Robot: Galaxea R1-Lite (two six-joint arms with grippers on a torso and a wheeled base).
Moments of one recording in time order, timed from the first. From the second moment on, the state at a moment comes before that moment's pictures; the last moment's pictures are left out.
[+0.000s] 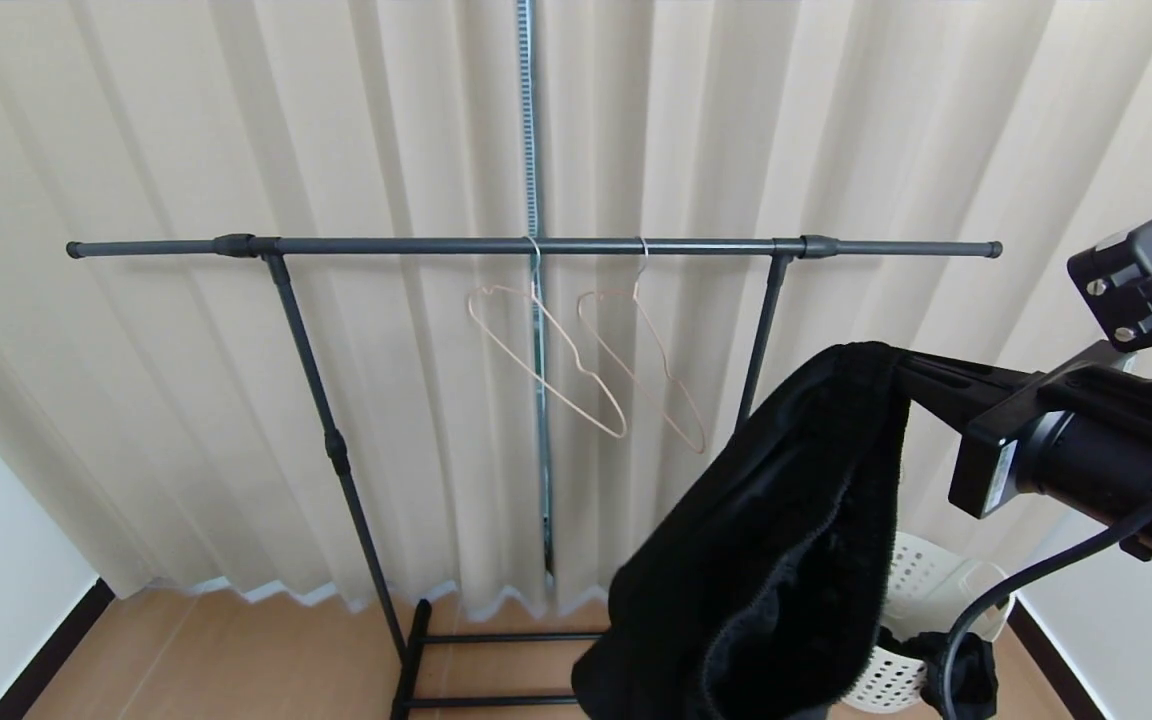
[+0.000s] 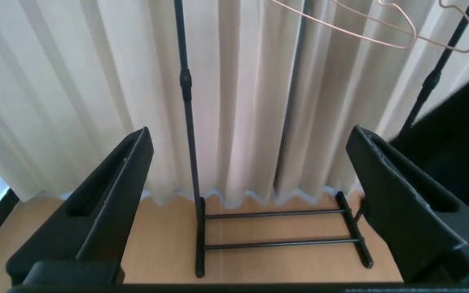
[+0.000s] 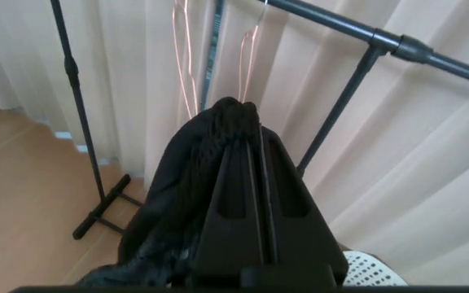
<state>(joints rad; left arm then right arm) -0.01 0.01 0.00 0.01 -0.02 0.02 0.61 1.30 -0.64 -0.54 -0.23 -0.14</state>
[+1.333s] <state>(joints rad) -0.46 1.32 -0.59 -0.02 -0.15 -0.80 0.74 1.86 -1.54 0.20 -0.34 0.41</state>
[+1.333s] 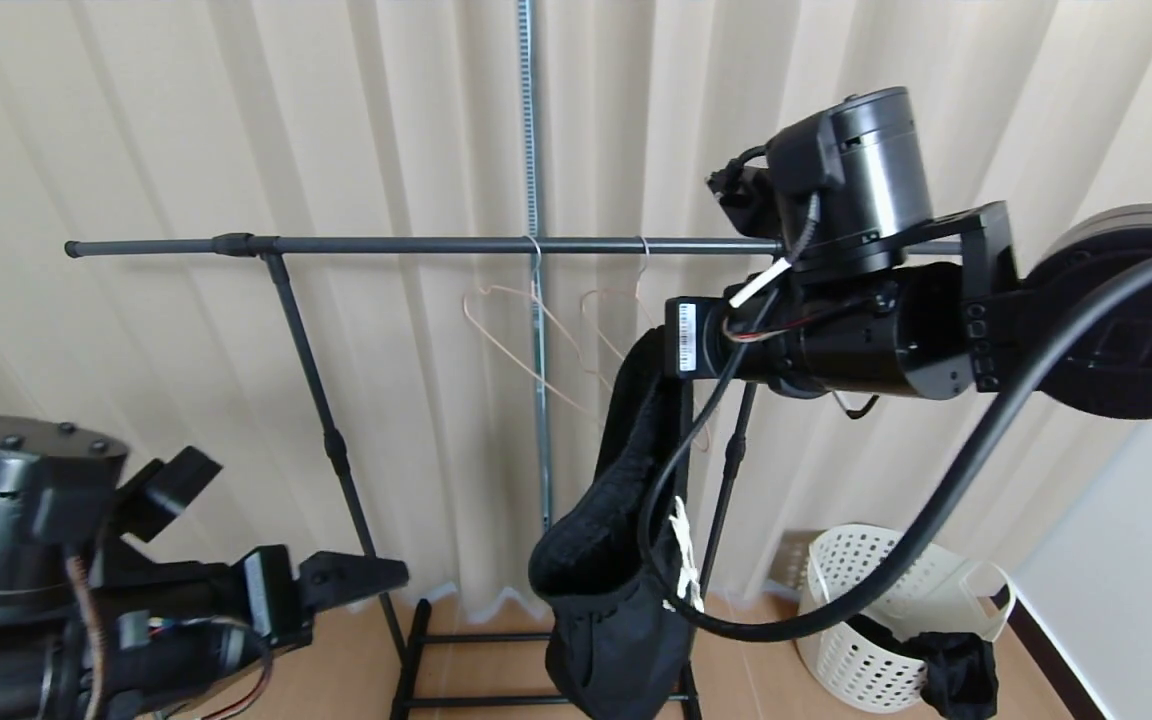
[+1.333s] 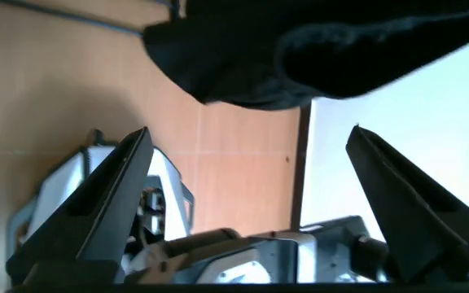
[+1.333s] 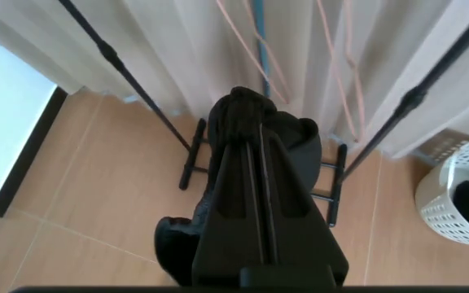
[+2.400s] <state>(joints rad) -0.64 1.92 -0.88 -0.02 -0.02 -0.86 0.82 1.90 -1.60 0.20 -0.37 0.48</state>
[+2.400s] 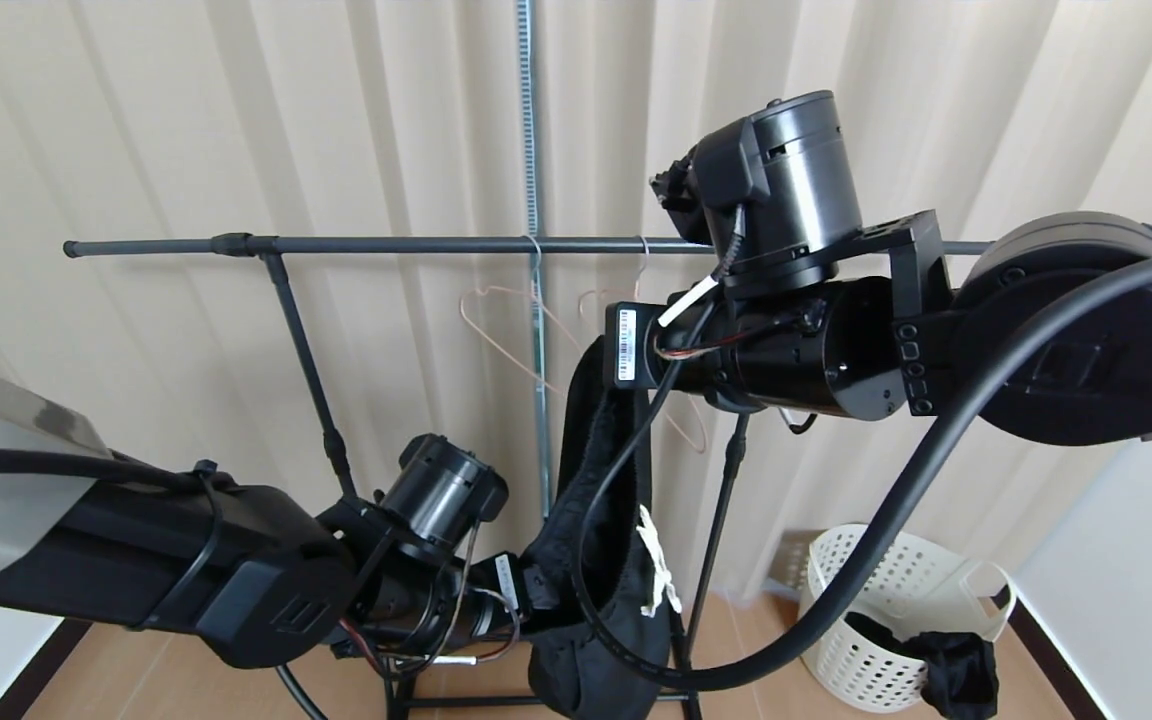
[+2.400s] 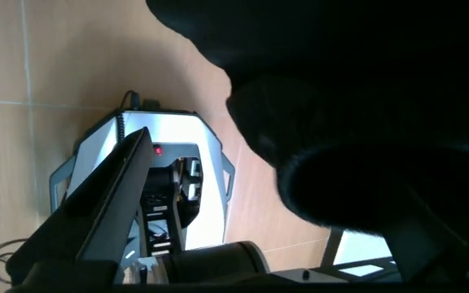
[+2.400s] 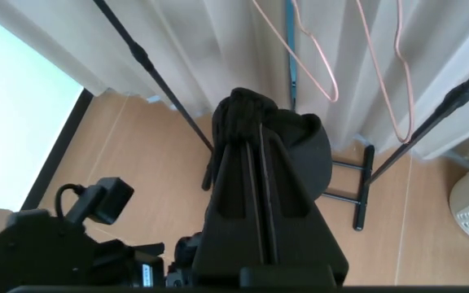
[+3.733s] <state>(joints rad) -0.61 1.81 -1.44 0.68 0.16 -0.44 0.60 1.67 -1.22 0.19 -0.37 0.27</state>
